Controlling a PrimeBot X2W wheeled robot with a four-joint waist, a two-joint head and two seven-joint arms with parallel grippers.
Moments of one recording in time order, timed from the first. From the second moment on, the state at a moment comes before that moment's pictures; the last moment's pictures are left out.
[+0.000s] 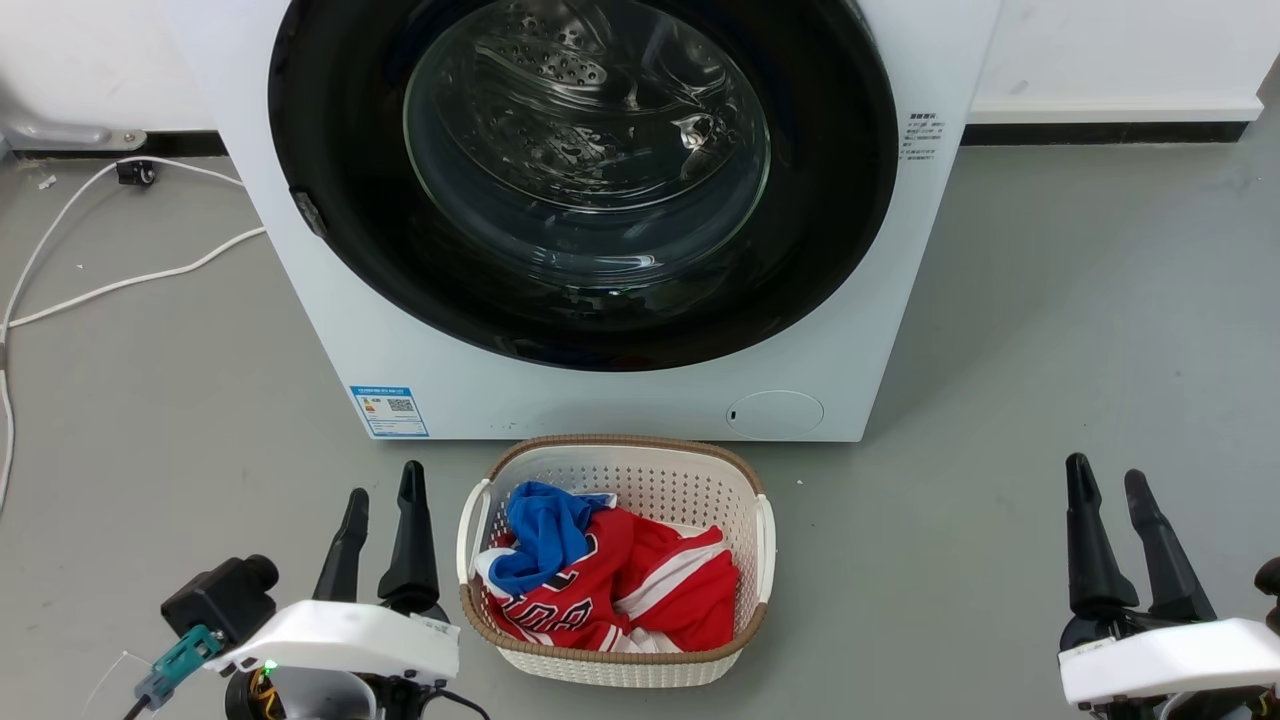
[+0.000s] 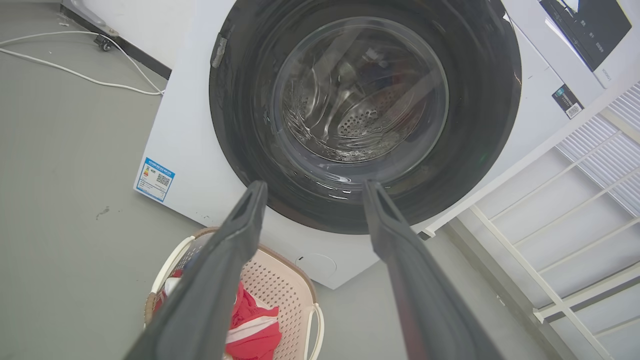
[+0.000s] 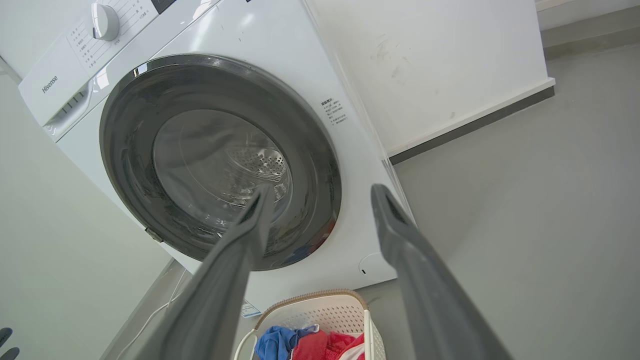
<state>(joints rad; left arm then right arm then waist) -0.03 0.05 -0.05 0.07 -0.69 0.02 -0.11 0.05 -0.05 -0.08 -0.02 0.56 0.13 -0.11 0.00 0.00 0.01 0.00</state>
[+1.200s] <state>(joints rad) 0.01 0.05 -0.12 0.04 -0.35 0.04 -0.20 0.13 -0.05 -0.06 -0.11 0.23 0.13 -0.20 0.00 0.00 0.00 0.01</state>
